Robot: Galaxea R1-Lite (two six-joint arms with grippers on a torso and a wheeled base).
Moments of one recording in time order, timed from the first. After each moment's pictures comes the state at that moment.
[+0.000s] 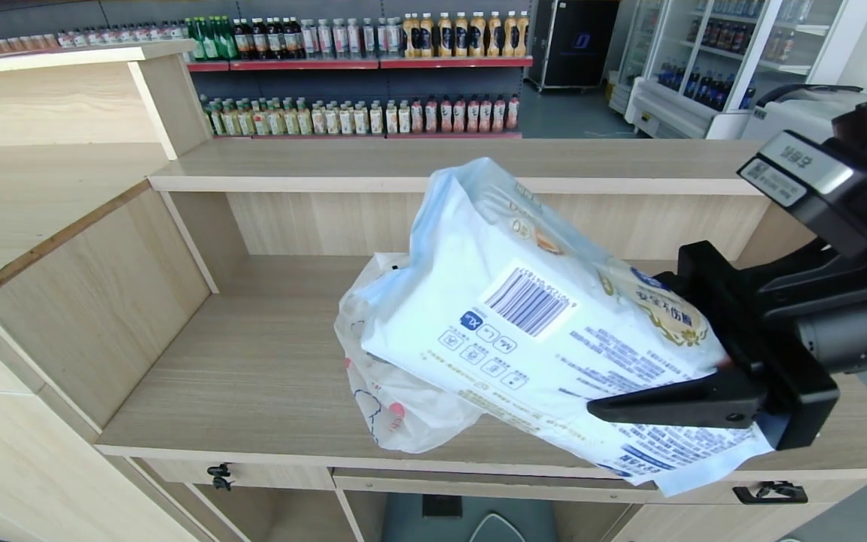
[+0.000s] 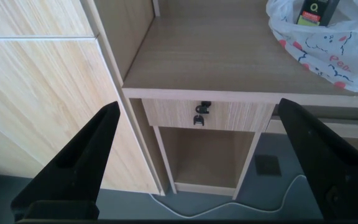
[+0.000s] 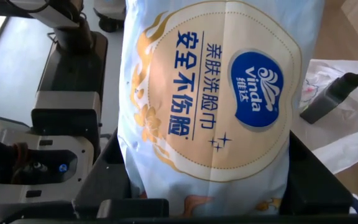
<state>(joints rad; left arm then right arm) 0.00 0.00 0.00 0.04 0.08 0.07 0.56 1.44 -1.13 0.19 0.83 -0.62</state>
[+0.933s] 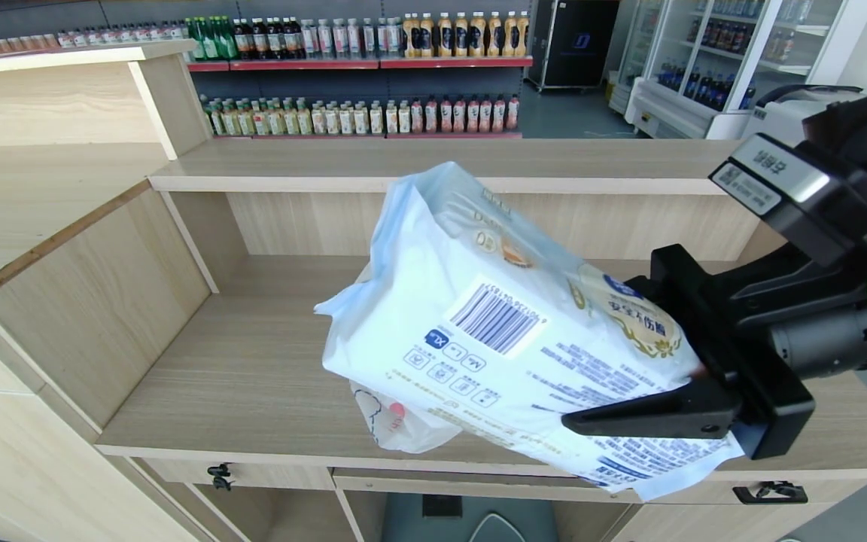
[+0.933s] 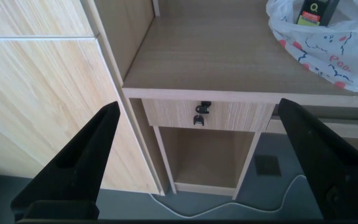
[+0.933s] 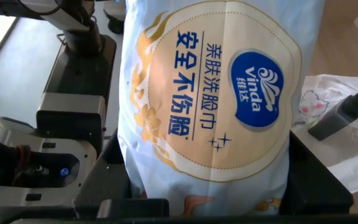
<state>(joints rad) 0.00 0.00 0.00 0.03 0.08 0.07 0.62 1.47 -1.15 0.16 0.83 -0.63</state>
